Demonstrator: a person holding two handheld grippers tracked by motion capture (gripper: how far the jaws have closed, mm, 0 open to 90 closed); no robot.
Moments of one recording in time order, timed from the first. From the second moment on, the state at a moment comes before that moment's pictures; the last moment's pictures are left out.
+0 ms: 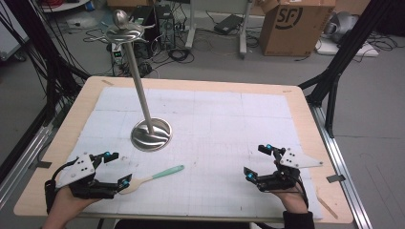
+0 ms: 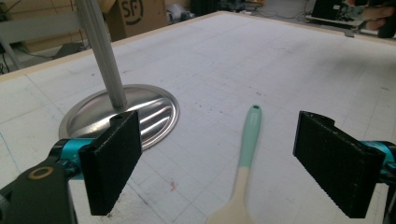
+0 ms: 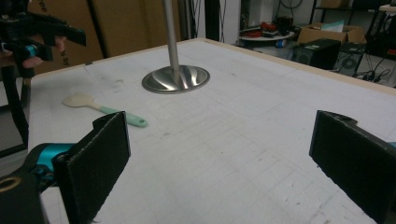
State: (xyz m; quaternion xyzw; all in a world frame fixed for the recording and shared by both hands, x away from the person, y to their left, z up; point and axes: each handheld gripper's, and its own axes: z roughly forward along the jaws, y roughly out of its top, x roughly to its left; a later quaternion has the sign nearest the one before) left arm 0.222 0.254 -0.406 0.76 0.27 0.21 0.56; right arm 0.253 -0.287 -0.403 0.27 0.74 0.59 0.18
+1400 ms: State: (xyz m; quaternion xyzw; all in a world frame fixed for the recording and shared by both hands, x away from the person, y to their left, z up) left arm 0.282 0.196 -0.402 0.91 0.20 0.05 0.35; right arm 0.254 -0.284 -0.405 0.26 0.75 0.59 0.16
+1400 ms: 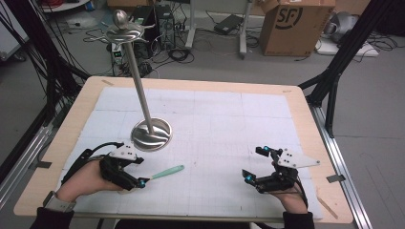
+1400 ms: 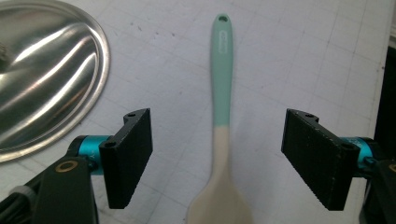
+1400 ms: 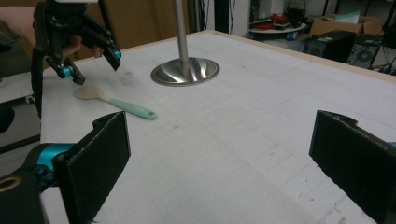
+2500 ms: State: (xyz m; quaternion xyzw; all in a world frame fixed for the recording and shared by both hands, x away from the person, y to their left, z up) left arm 0.294 0.161 -0.412 0.97 0.15 0.02 0.19; right arm 0.255 -0.283 -0.407 0.26 0.75 0.59 0.15
